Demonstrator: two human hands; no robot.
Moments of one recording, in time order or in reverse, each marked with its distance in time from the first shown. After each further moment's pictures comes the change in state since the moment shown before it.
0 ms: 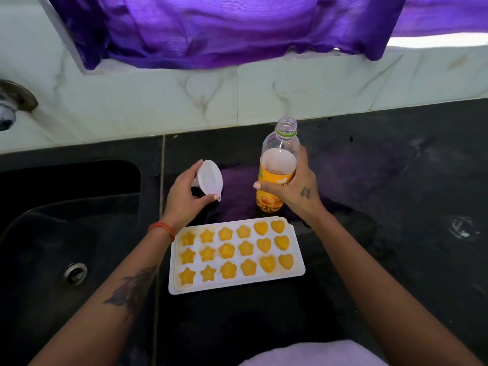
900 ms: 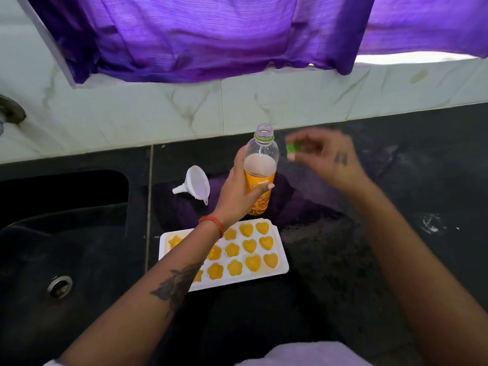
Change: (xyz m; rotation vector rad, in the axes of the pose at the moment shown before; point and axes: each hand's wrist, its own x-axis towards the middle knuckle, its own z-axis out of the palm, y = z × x) left_hand -0.011 0.116 0.065 -0.292 -0.133 0.257; right_hand 0.008 -0.065 -0.094 -0.235 -0.043 -0.112
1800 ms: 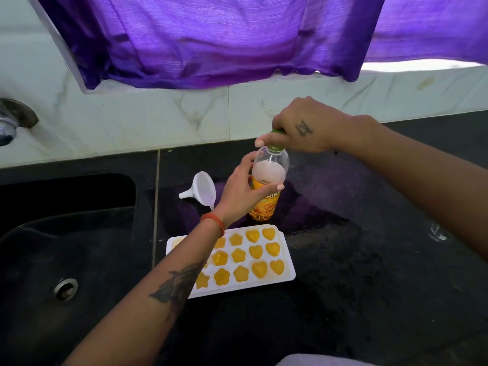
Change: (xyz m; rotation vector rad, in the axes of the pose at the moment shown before) left_hand 0.011 0.002 -0.010 -0.042 -0.021 -0.079; right_hand 0.069 -0.060 -0.002 -0.856 -0.455 -0.420
